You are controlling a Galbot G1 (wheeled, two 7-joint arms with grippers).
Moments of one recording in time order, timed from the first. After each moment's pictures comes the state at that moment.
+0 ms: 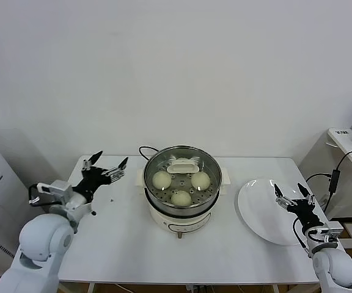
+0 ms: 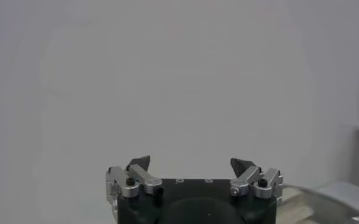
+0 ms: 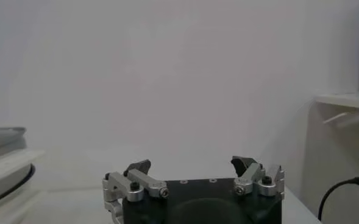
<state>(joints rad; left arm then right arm) 1.10 -1.19 -0.53 -2.07 -0.38 0.50 0.10 -1.22 1.19 0.82 1.56 0.43 0.02 -0.30</state>
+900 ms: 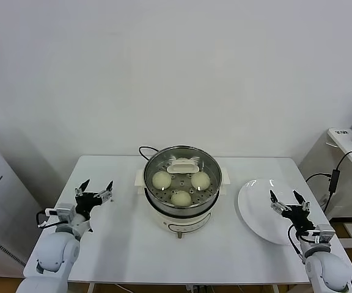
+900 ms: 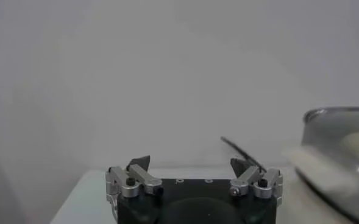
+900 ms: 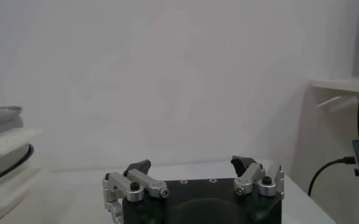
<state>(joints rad) 1.14 -1.24 -0.54 -1.73 -0.31 0.28 0.04 -1.25 1.22 0.80 1.58 0.41 -0.04 -0.22</state>
